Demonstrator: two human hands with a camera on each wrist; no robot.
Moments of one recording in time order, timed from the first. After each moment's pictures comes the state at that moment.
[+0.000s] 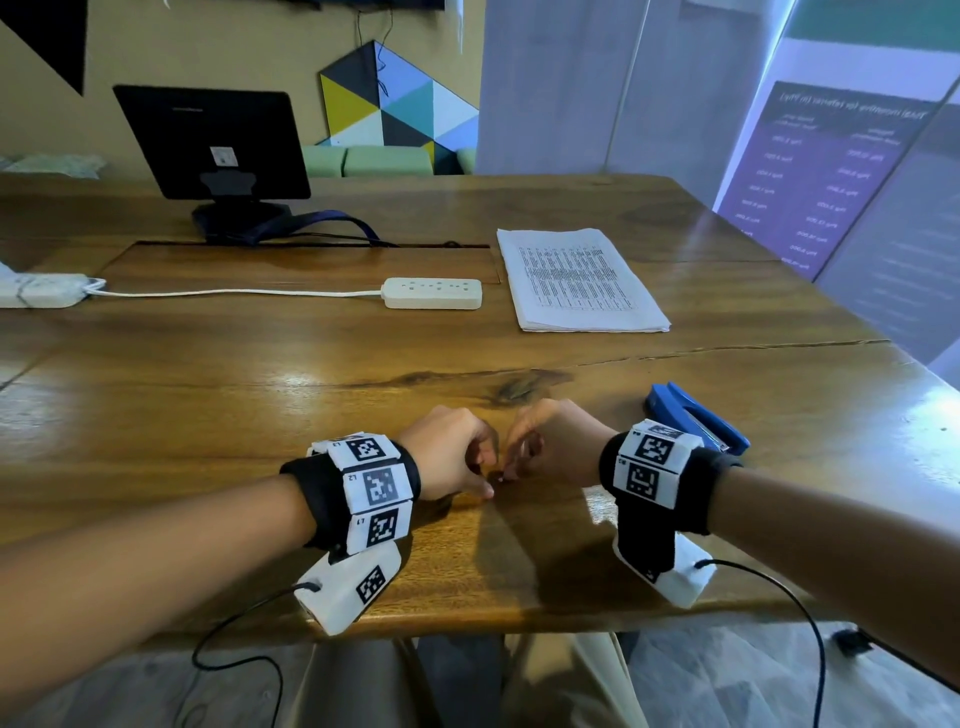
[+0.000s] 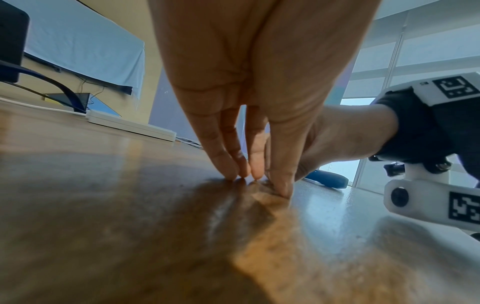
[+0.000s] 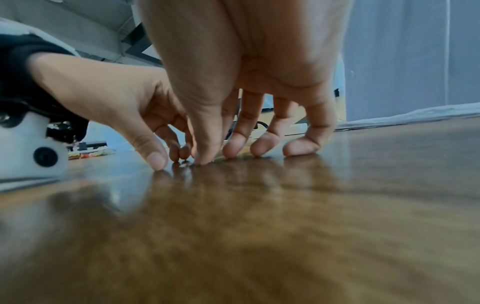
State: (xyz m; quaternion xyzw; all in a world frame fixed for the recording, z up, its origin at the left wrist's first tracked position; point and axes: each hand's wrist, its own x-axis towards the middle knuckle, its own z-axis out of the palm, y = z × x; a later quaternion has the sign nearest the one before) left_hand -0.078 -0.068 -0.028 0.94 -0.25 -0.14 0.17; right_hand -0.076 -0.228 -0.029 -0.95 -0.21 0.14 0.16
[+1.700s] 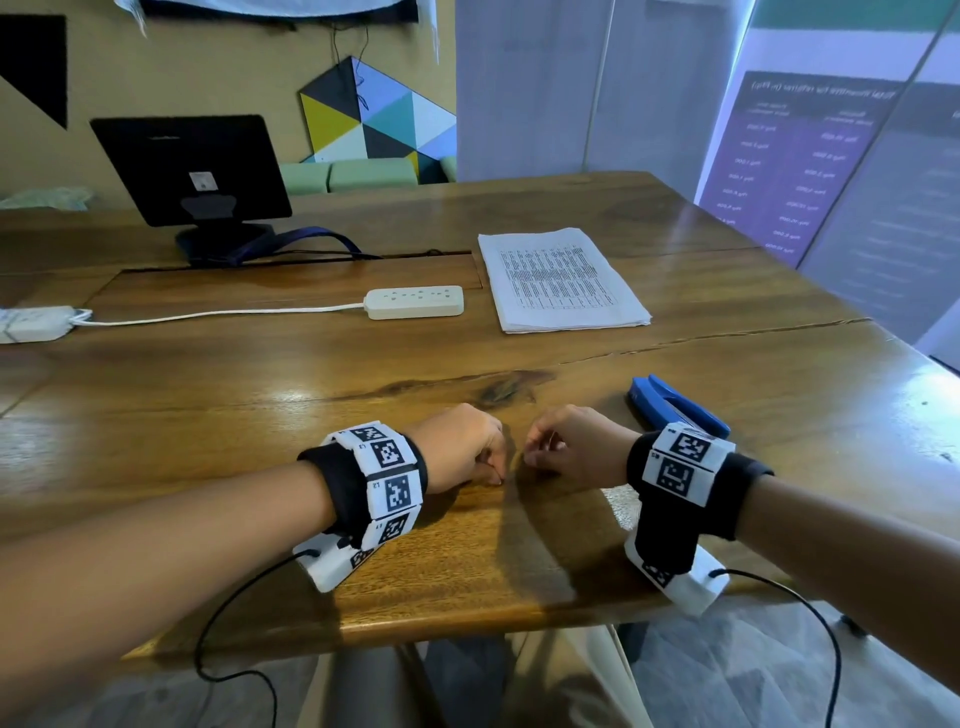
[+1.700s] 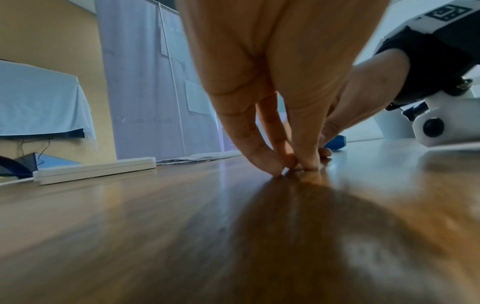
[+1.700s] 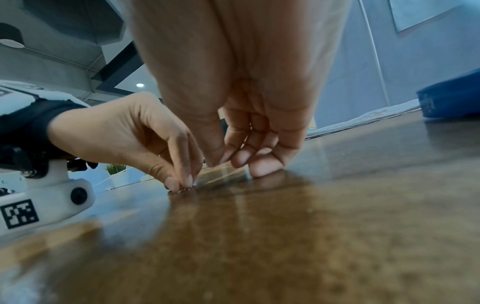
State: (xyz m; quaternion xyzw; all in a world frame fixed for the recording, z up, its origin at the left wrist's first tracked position) left_hand -0.064 -0.088 -0.031 0.90 -0.39 -0.14 0.12; right_hand -0.087 -0.265 -0.036 -0.96 -0.16 0.13 0.21
